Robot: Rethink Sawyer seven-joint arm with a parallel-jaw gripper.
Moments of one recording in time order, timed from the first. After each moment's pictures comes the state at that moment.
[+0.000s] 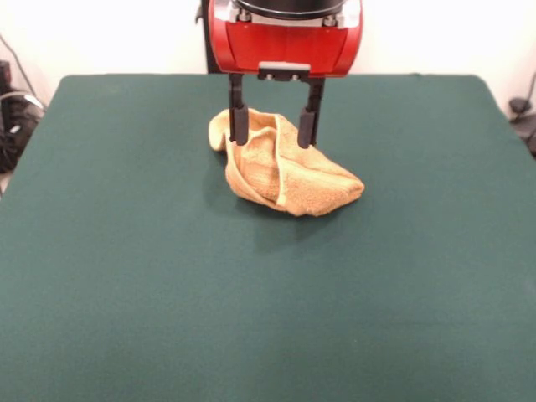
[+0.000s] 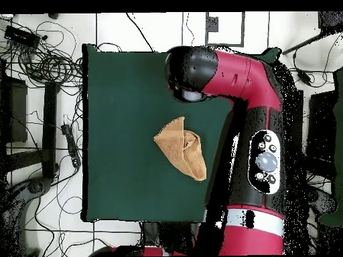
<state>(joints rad) -0.15 -0.50 -0.06 1.02 0.00 1.04 1.57</state>
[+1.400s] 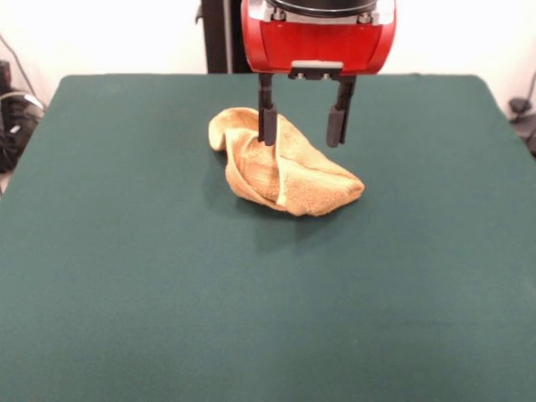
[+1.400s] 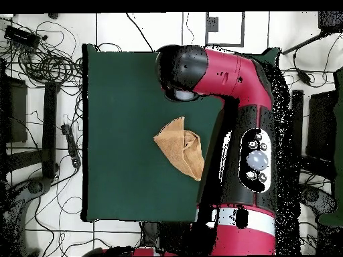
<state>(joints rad) -0.13 -0.50 -0.06 1.02 0.02 1.04 1.57</state>
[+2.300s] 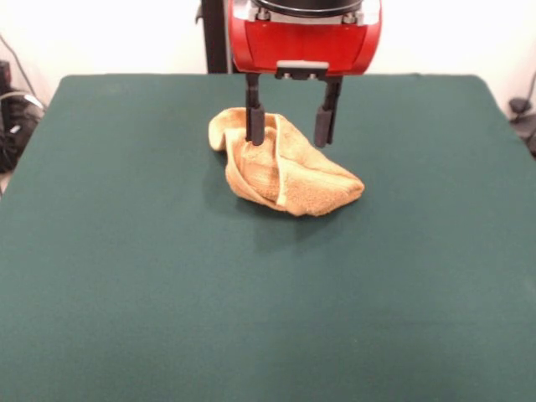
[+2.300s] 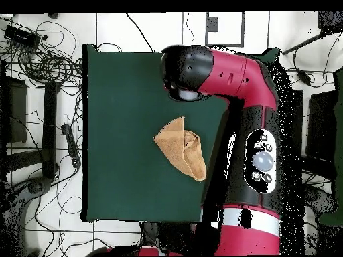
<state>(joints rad) -0.15 -0.50 -0.06 1.02 0.02 1.04 1.57</state>
